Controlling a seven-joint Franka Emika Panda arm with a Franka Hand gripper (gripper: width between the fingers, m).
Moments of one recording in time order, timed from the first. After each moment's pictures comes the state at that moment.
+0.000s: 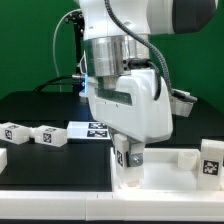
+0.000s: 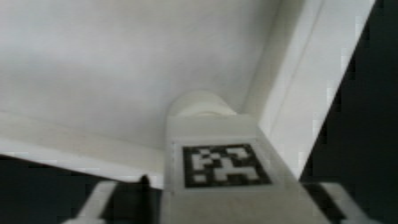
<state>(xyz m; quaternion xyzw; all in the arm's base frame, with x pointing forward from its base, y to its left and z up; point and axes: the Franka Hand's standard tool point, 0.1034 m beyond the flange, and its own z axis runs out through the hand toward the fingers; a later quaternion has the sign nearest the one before) 0.636 -0.006 0.067 -0.86 0.51 -0.03 0.08</state>
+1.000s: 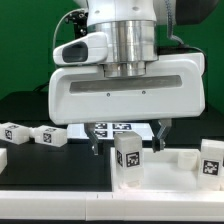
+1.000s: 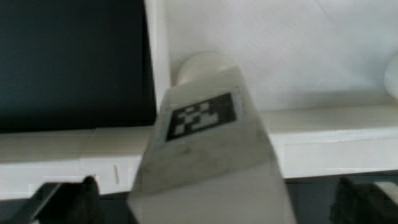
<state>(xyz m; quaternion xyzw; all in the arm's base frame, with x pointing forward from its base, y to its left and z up) 0.643 -0.008 0.080 -1.00 0.04 -0.07 0.04</state>
